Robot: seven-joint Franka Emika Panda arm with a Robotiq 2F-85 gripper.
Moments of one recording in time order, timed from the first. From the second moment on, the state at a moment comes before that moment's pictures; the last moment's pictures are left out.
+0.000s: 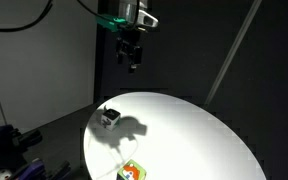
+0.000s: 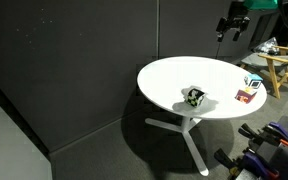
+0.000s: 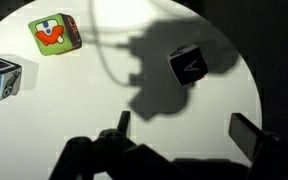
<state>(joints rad) -0.17 -0.06 -0.17 -2.09 0.03 2.05 0.02</state>
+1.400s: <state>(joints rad) -0.19 0.18 -0.21 -2.04 0.01 2.20 0.01</state>
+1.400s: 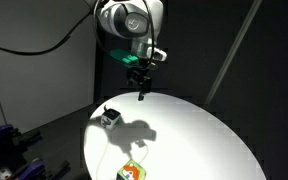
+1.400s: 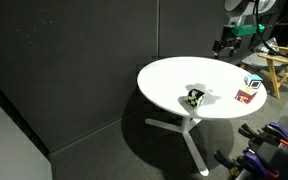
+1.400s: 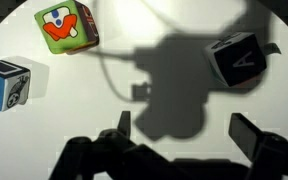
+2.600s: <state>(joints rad) -0.25 0.25 -0.25 -2.07 -0.08 2.20 -0.10</state>
